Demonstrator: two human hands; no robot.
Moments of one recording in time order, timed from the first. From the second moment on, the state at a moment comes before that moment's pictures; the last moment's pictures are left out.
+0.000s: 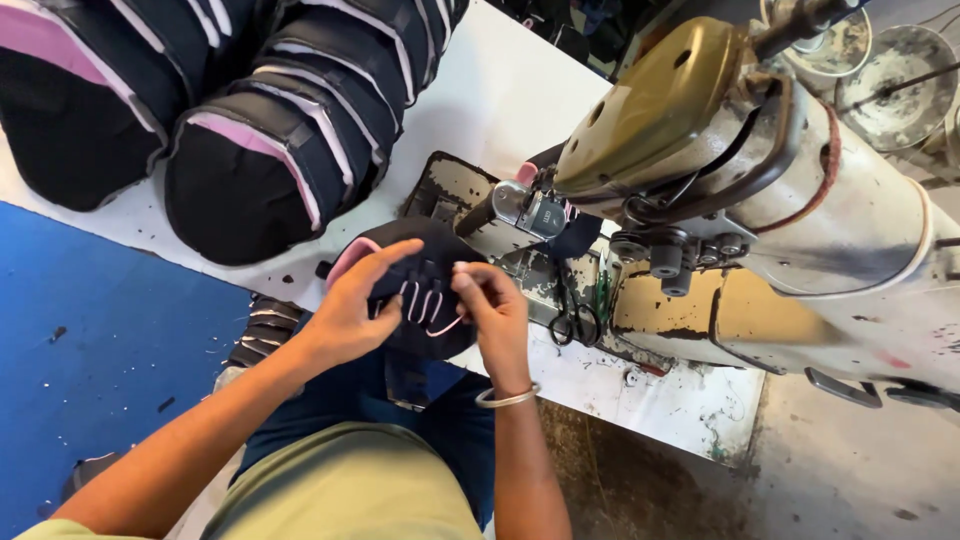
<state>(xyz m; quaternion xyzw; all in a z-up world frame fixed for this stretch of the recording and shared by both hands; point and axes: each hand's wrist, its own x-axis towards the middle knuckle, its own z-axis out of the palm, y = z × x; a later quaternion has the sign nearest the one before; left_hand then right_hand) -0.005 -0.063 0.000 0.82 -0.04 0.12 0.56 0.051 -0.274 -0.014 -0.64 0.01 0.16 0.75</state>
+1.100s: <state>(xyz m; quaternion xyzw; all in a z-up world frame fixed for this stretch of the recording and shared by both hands) -0.008 -0.063 -0.012 0.77 -0.05 0.09 0.63 0.034 -0.244 0.054 -0.84 -0.19 0.05 0.50</state>
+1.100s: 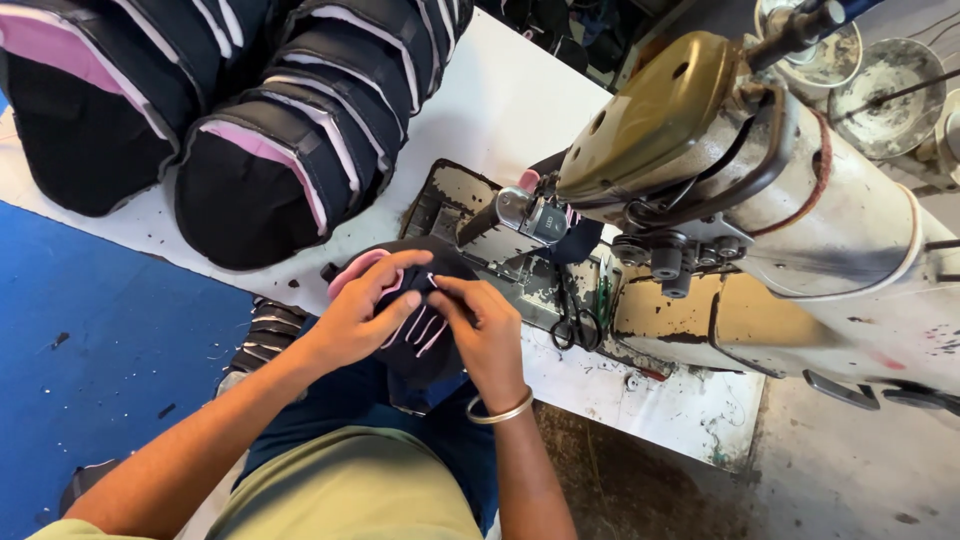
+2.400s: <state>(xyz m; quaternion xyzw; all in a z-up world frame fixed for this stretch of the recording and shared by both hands) -0.031 -0.047 -0.003 0.70 -0.06 -0.06 0.71 0.020 -0.264 0.077 -0.86 -0.31 0.18 0.36</state>
